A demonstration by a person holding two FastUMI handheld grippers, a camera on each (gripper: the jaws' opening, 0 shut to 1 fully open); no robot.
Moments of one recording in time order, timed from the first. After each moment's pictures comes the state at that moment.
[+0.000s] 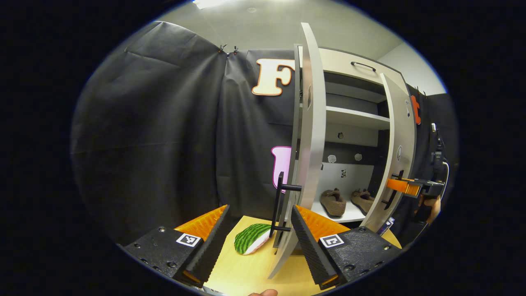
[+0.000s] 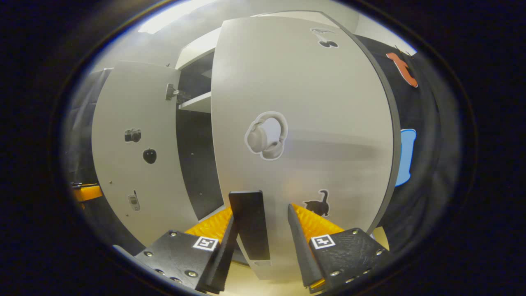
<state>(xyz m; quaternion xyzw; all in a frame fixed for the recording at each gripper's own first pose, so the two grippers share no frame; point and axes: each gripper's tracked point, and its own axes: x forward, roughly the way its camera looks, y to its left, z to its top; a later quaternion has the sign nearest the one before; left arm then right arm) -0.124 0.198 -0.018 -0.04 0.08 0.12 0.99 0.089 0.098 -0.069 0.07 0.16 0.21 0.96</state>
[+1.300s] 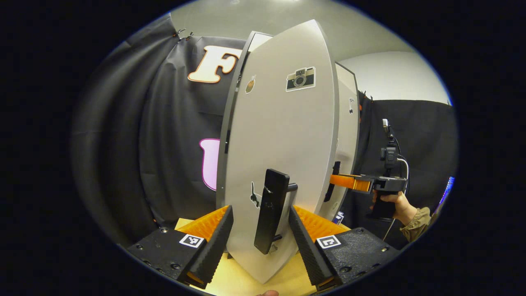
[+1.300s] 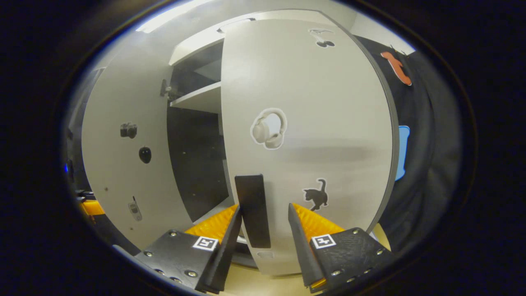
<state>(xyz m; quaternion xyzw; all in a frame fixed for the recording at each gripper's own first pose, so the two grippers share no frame) -0.063 0.105 -0.037 -0.08 0.07 -0.15 0.98 0.080 0.094 -0.077 0.06 0.16 0.19 0.97</state>
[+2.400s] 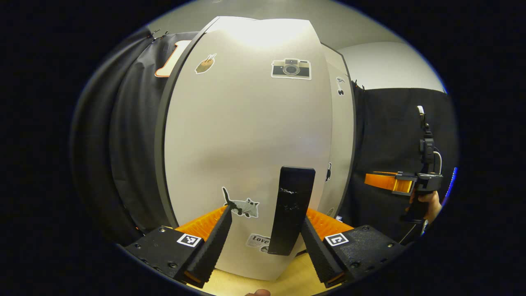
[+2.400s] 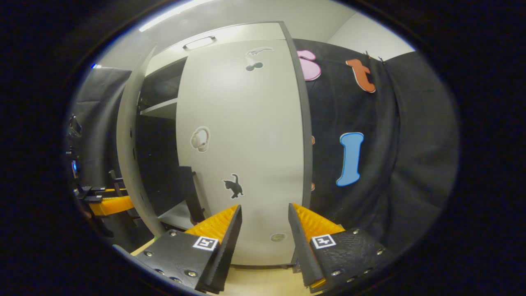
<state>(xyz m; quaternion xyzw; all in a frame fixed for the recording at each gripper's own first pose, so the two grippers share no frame) 0.023 0.013 -0.050 -0.05 0.07 -0.17 0.98 0.052 -0.055 -0.068 0.05 0.15 0.07 0.98</state>
